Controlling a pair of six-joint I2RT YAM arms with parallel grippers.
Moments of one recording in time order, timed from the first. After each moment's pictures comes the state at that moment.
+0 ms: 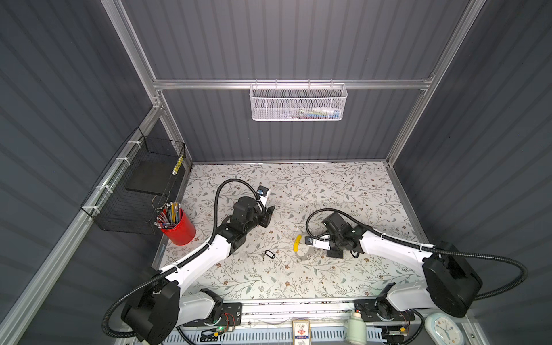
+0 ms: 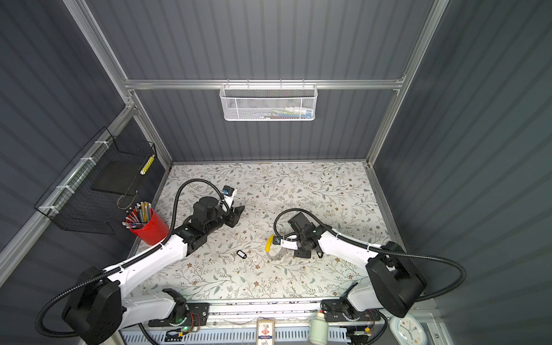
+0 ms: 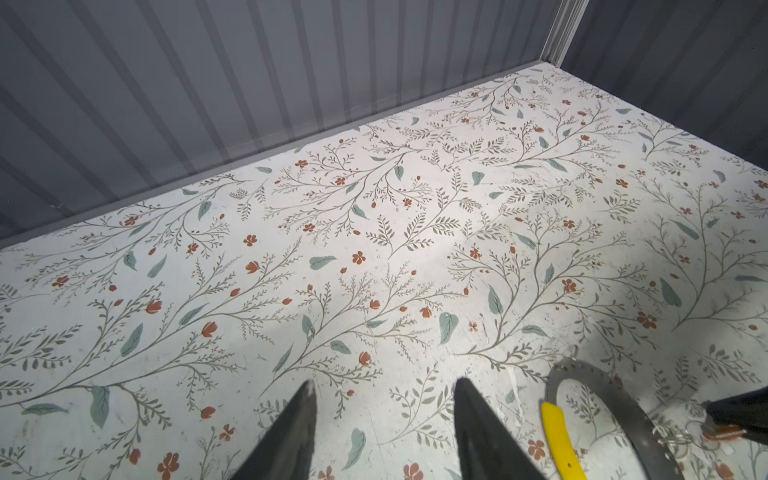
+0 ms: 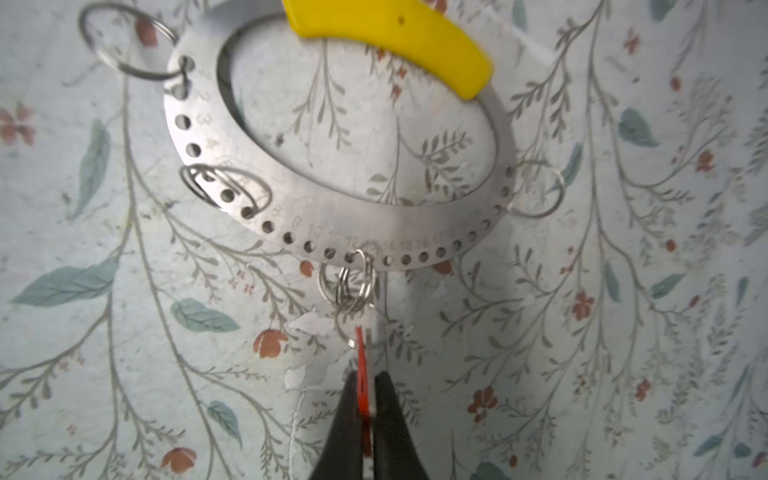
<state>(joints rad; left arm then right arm) -0.57 1.24 0.73 0.06 -0.01 0.01 0.66 1.40 0.71 -0.50 0.00 -0.82</state>
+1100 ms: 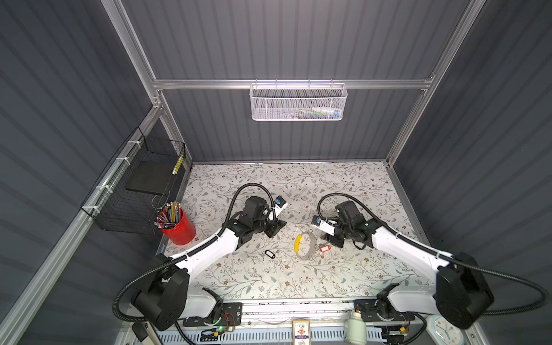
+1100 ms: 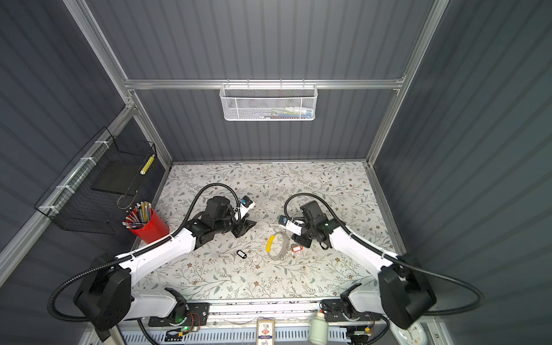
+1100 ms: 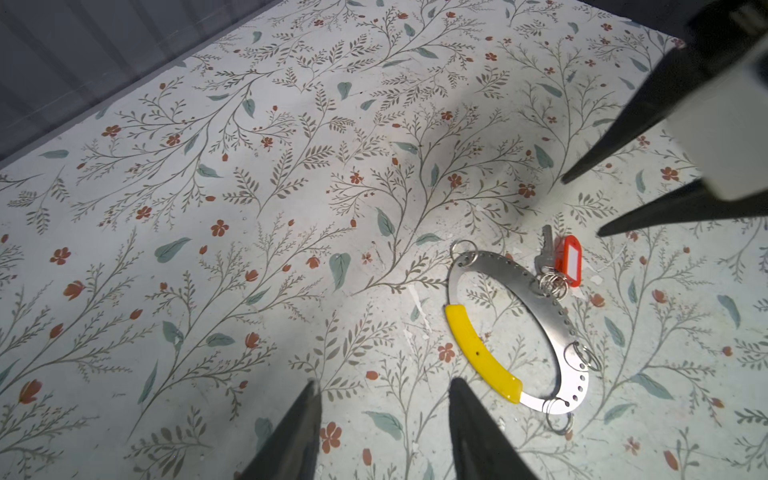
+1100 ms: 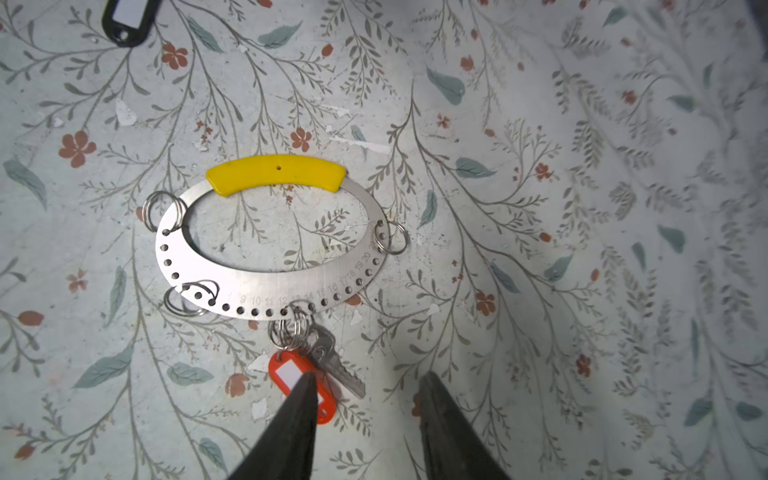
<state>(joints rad) -0.61 1.35 0.81 -0.13 0.26 0.21 0.51 1.38 0.84 -0.47 -0.22 -0.62</state>
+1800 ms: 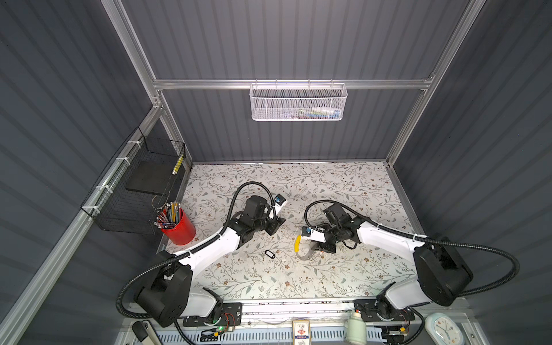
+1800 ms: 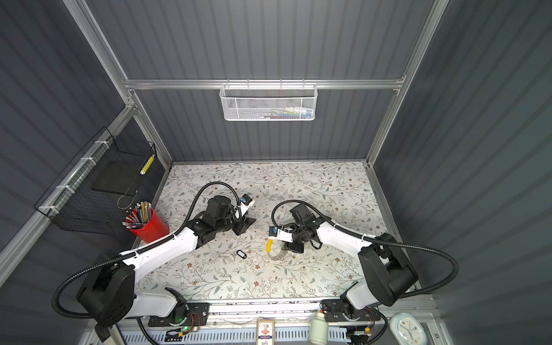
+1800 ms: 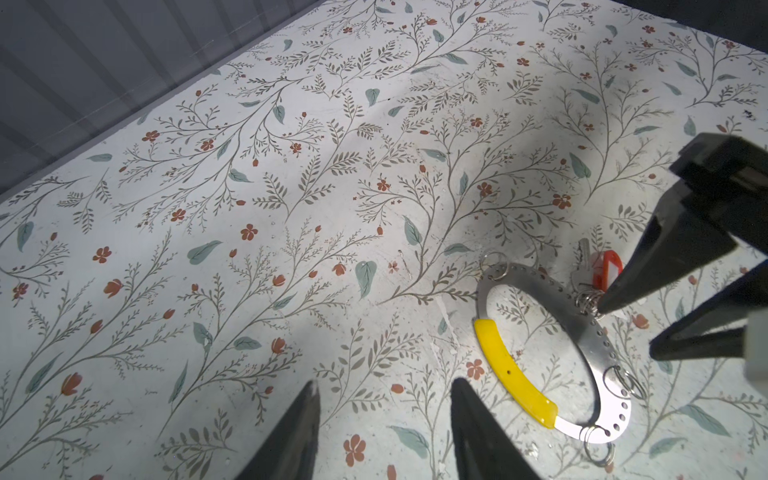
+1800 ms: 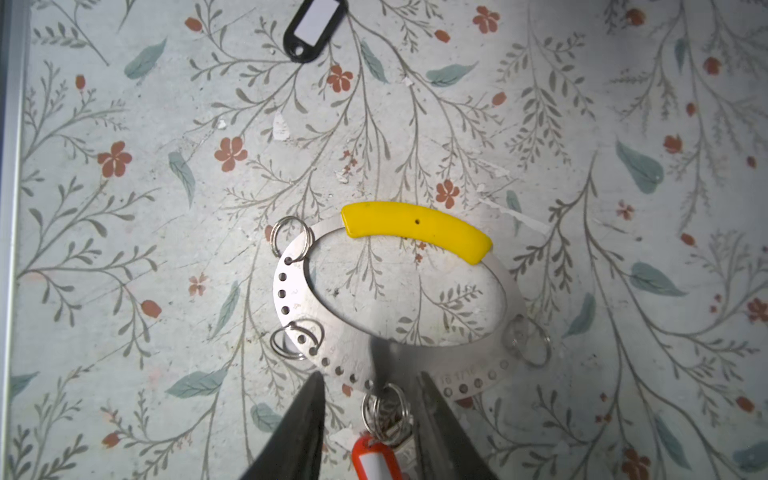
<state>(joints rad) -0.61 1.38 0.81 -0.07 0.19 0.21 0.60 1.50 0.81 -0.47 -0.41 -0.90</state>
